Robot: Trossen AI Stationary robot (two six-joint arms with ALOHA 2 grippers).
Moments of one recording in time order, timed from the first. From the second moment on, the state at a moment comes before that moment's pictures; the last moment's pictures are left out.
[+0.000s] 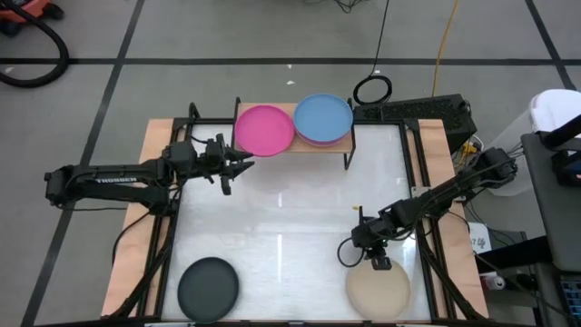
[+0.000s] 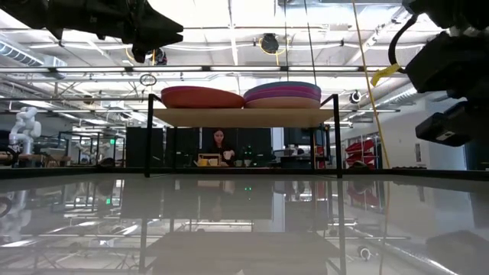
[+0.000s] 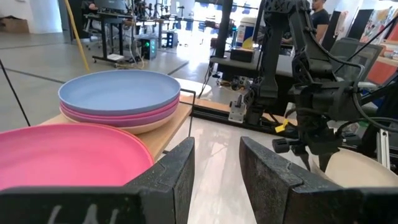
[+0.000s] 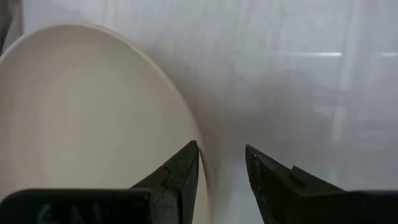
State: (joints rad) left arm 0.22 0.83 0.50 0.29 0.03 -0.11; right arm 0.43 1.34 0.58 -0.39 -0.29 0.47
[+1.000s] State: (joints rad) left arm 0.22 0.81 0.50 0.32 0.03 -0.13; right arm 0.29 1.28 0.65 -0.46 -0.16 0.41
